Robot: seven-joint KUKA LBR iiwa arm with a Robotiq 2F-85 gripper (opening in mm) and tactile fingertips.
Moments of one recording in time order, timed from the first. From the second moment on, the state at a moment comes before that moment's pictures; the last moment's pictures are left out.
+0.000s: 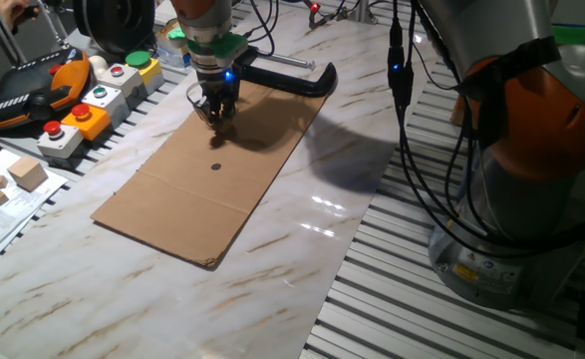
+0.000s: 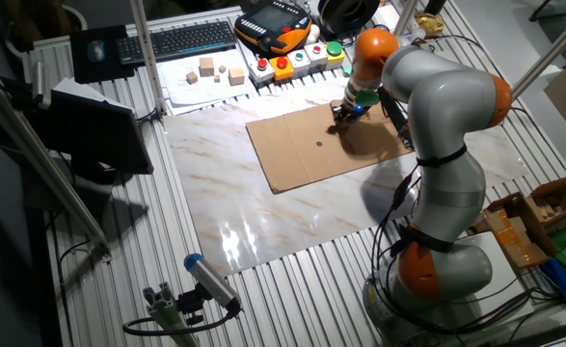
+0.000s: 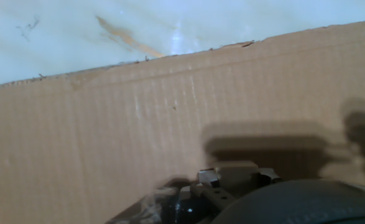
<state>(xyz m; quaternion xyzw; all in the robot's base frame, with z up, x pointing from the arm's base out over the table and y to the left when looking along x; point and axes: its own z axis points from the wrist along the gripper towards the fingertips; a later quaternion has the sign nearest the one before) 0.632 -0.086 0.038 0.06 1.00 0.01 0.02</state>
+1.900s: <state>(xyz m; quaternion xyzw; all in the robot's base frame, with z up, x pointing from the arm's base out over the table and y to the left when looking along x) 0.635 -0.057 0.037 0.06 1.00 0.01 0.02</state>
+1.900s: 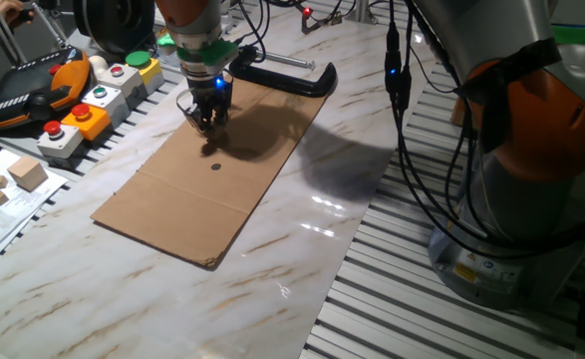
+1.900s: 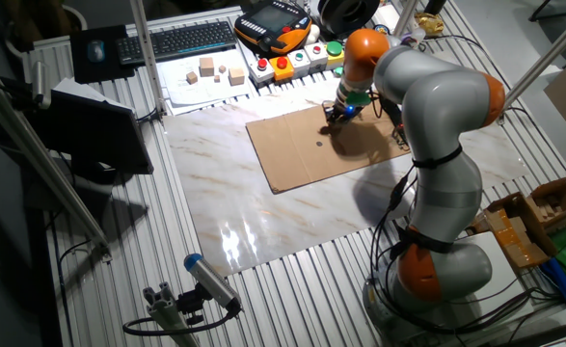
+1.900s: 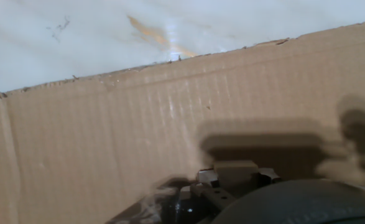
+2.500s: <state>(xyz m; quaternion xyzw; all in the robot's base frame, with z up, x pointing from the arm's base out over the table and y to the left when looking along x) 0.635 -0.047 0.037 0.07 1.00 0.01 0.01</state>
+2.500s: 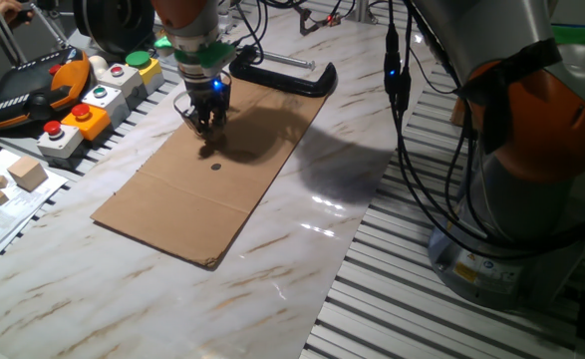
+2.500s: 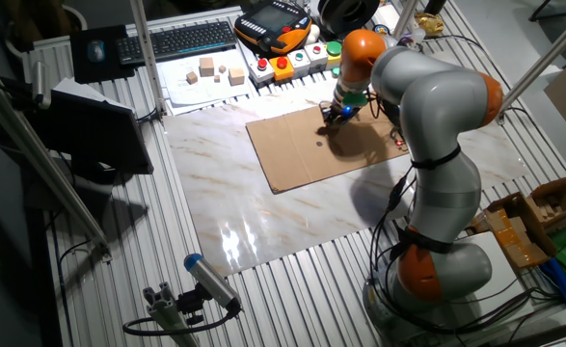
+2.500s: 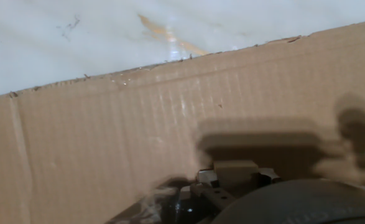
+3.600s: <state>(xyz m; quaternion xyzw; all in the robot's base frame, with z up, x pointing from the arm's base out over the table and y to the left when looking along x) 0.636 -0.031 0.035 0.07 1.00 0.01 0.02</state>
